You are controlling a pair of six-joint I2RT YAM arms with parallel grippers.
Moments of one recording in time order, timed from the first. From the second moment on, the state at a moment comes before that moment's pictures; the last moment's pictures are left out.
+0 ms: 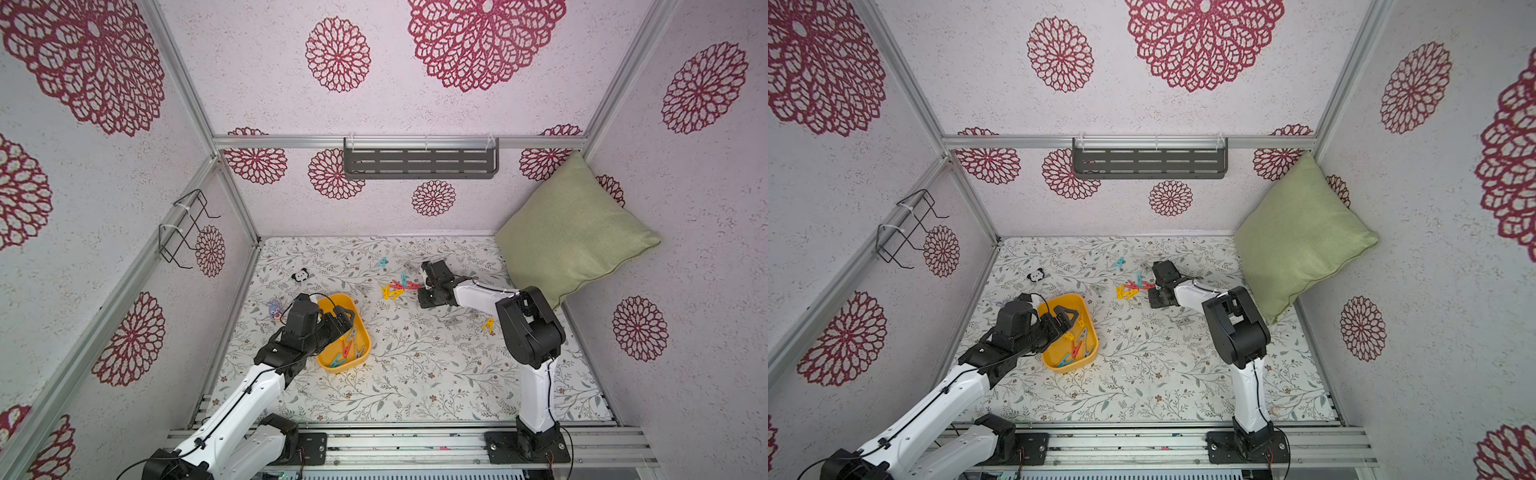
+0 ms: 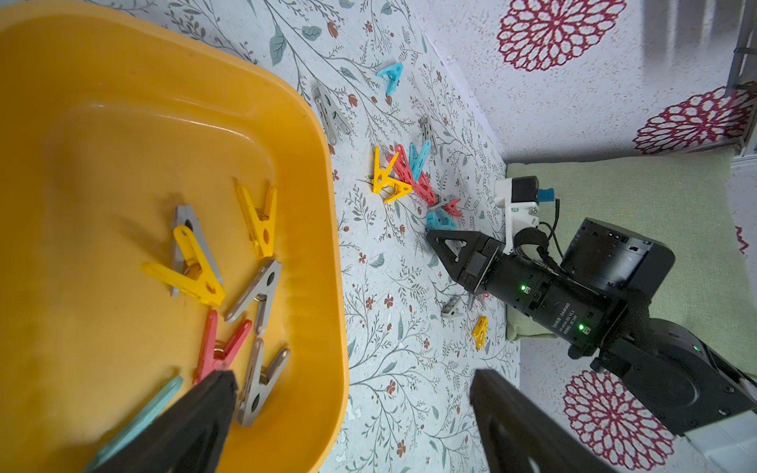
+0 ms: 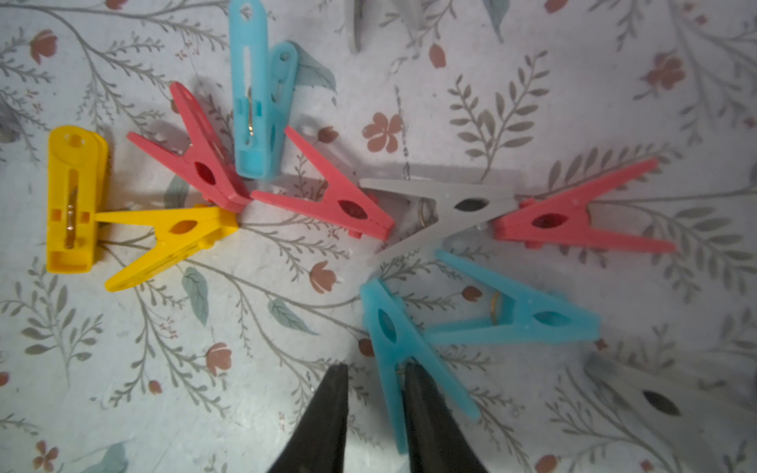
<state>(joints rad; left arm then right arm) -0.35 0.96 0.61 -0.30 0.14 -0.95 0.50 2.05 1.37 -0.31 0.02 0.24</state>
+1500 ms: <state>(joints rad) 0.01 0.70 0.61 -0.53 0.19 -0.84 0.94 2.07 1.69 -0.38 -0.09 0.26</state>
